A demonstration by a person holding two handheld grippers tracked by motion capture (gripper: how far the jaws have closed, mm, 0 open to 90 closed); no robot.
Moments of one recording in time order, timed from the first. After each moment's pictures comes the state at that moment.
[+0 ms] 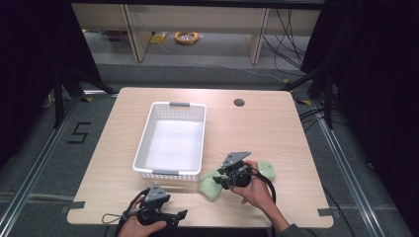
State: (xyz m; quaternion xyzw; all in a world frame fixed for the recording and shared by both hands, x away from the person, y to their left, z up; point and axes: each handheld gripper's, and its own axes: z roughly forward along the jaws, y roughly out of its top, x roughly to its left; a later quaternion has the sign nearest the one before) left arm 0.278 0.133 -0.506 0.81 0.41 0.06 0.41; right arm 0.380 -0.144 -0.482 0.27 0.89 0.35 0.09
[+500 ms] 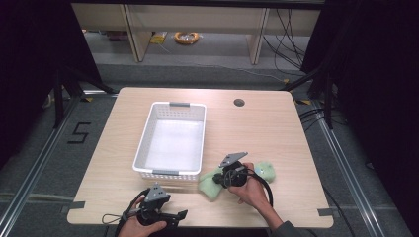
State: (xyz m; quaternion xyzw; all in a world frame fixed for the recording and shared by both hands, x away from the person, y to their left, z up) left arm 0.278 0.134 -0.505 0.81 0.41 0.06 0.41; right arm 0.386 -0.140 -0.500 0.29 0.89 0.34 0.07
